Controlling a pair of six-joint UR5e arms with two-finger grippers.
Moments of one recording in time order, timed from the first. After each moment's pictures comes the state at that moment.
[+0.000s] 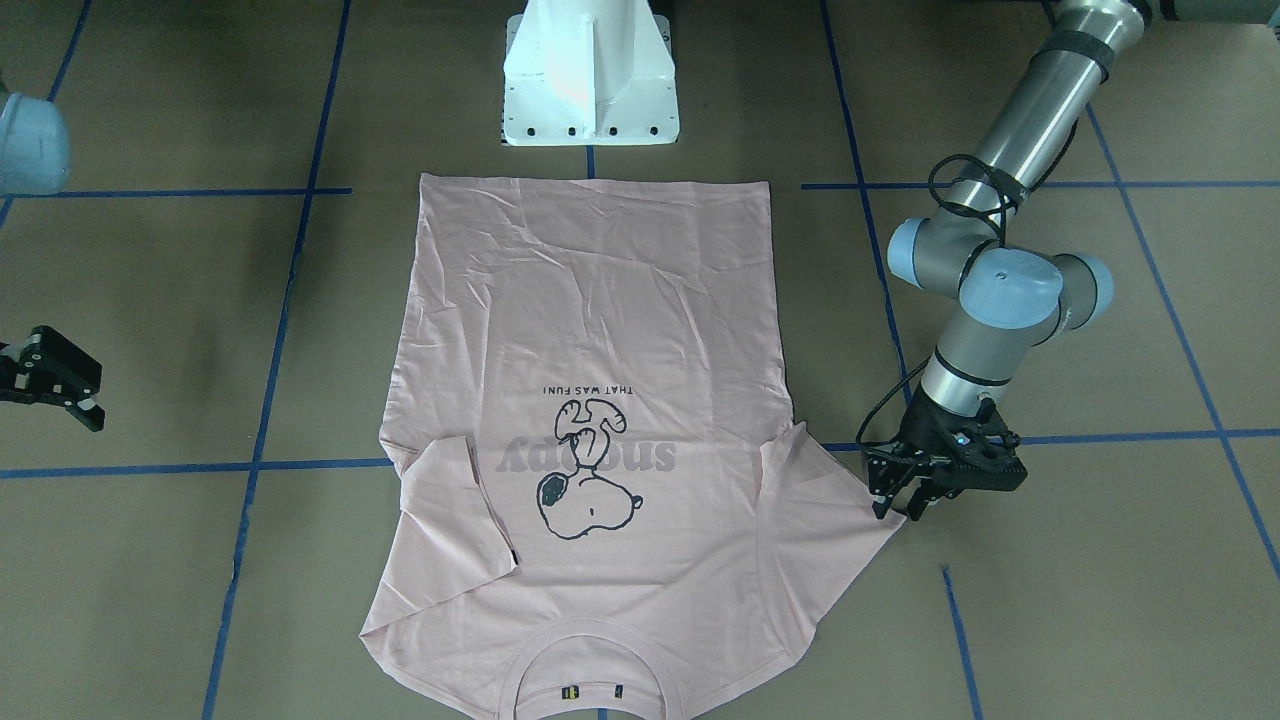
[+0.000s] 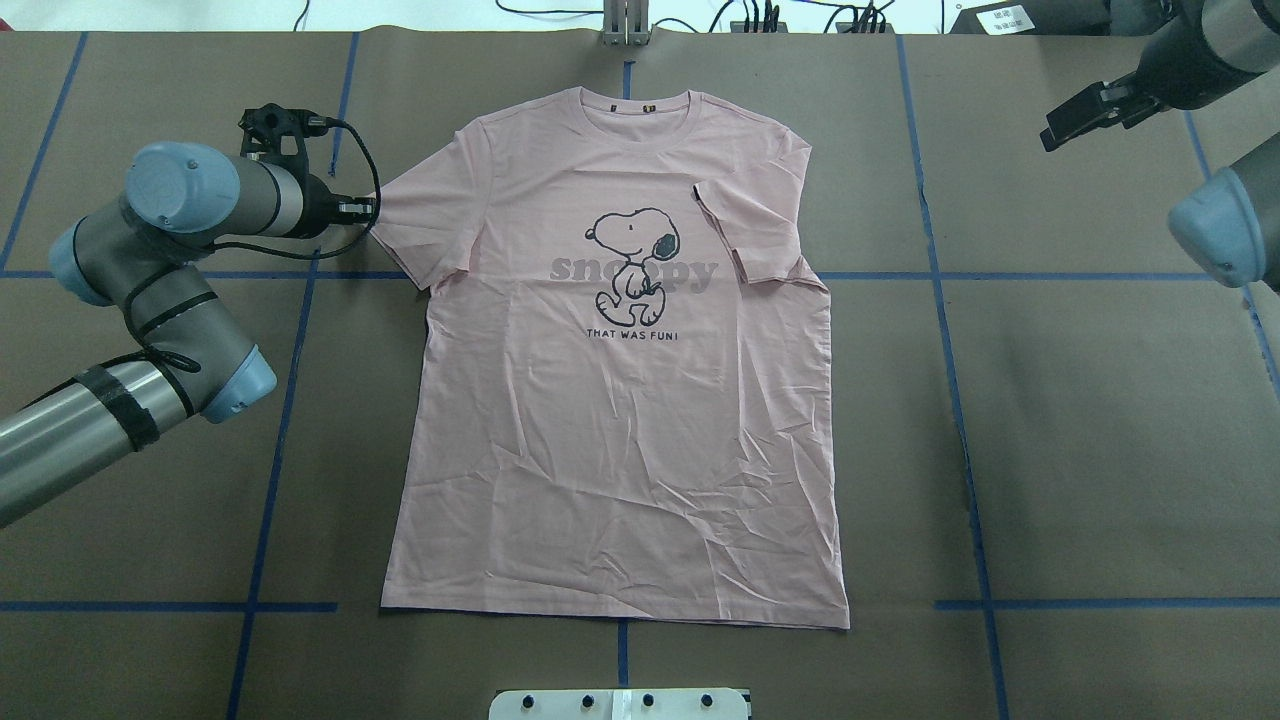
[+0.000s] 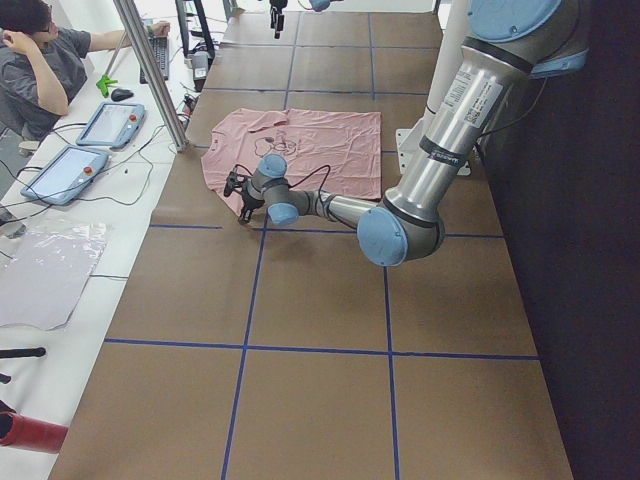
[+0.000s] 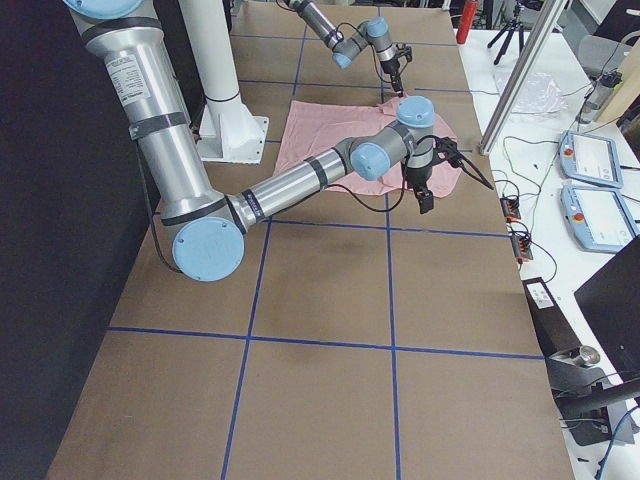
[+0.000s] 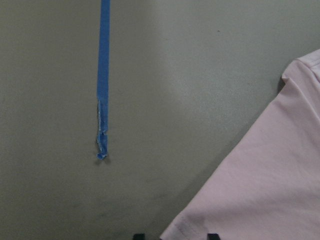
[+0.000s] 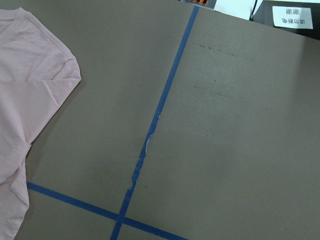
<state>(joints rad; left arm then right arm) -0.82 -2.09 -1.16 -2.47 -1.76 -1.01 1.19 -1.22 1.70 -1.40 2.19 0.39</state>
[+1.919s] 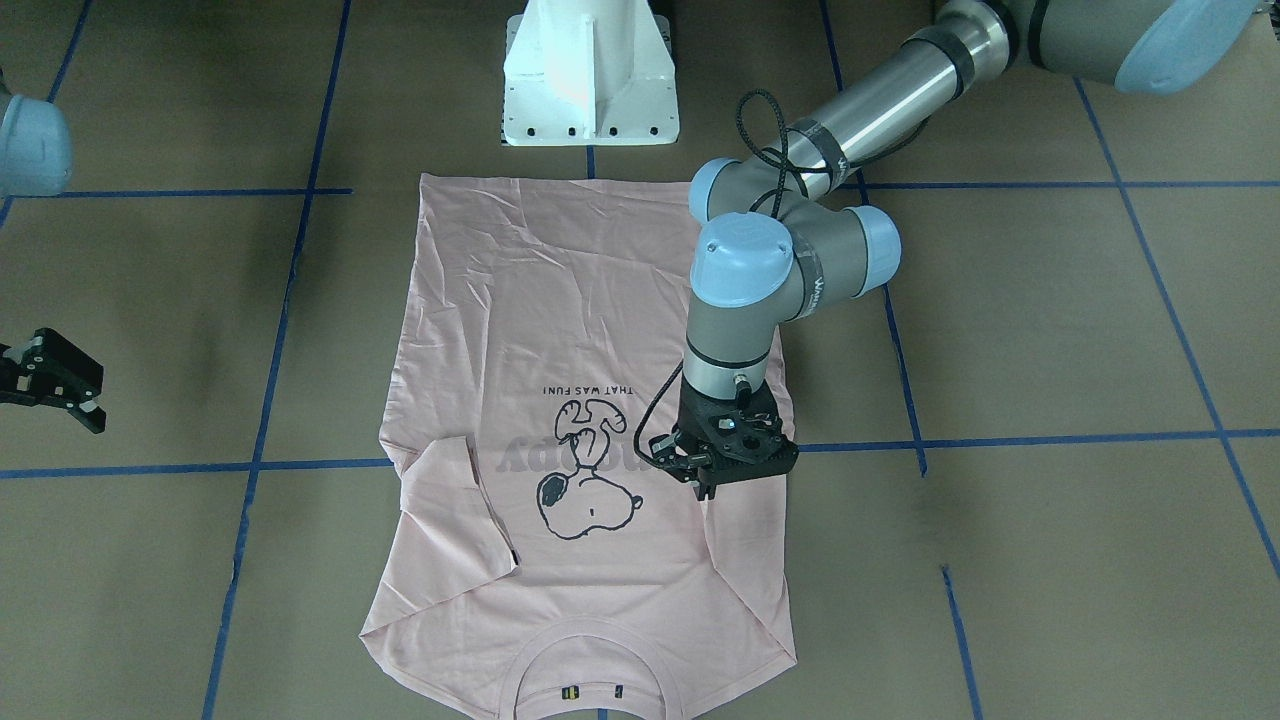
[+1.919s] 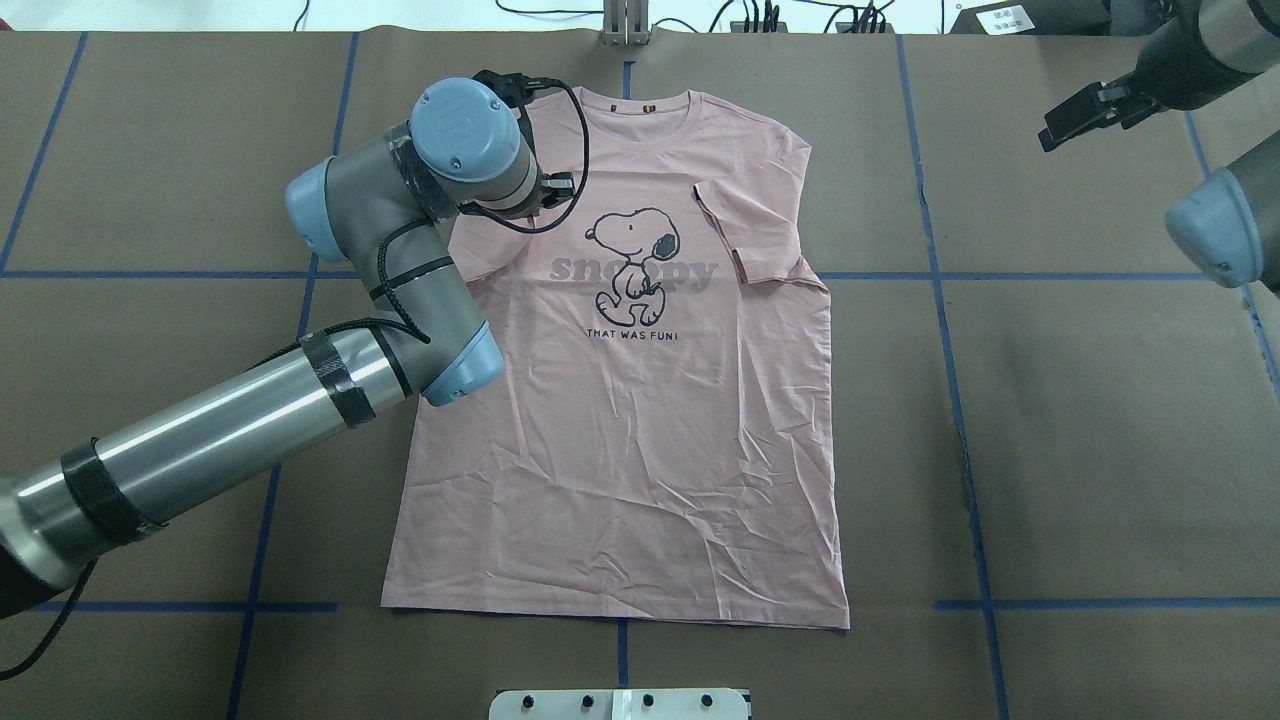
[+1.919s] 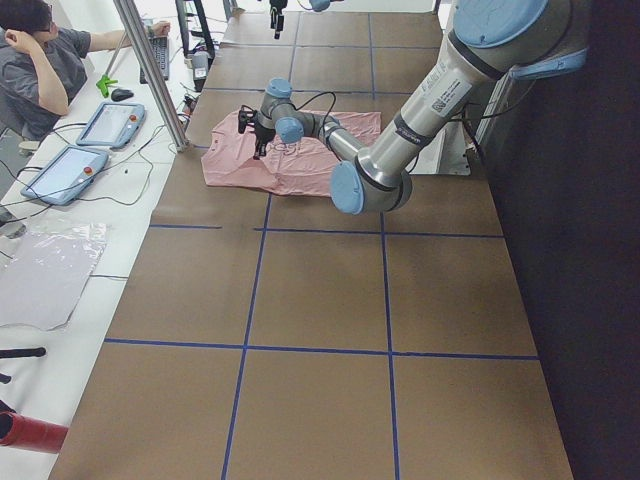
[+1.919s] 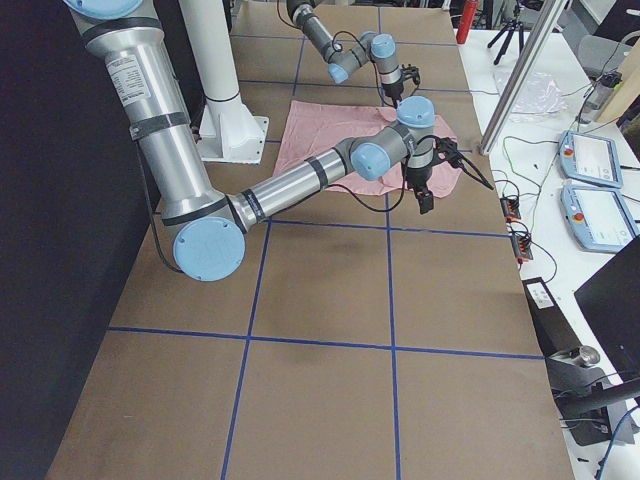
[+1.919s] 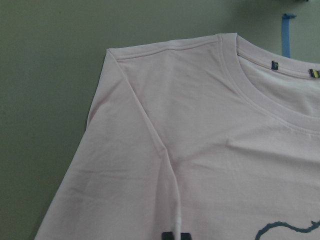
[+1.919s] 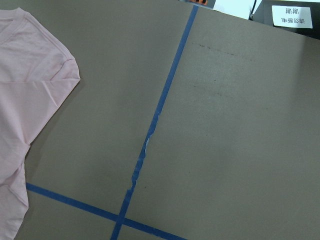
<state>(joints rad) -0.69 -2.44 -1.17 -1.97 -1.70 -1.22 1.18 -1.22 1.70 -1.40 2.19 0.40</state>
